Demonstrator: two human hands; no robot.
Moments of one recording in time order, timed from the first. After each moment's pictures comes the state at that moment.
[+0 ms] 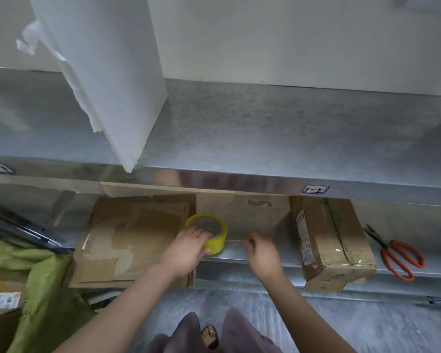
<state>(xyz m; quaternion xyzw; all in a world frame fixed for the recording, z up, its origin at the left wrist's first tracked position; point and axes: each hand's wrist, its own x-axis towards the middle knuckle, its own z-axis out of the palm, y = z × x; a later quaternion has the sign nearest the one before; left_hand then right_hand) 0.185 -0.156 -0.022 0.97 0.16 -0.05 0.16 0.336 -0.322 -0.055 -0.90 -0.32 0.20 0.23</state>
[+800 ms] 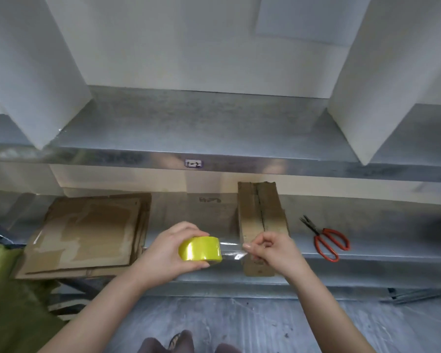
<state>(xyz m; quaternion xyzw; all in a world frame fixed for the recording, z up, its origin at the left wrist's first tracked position) 0.212 -0.305 0.087 0.91 0.13 0.09 0.38 0.395 -0.496 0.079 -0.81 -0.21 0.35 0.42</state>
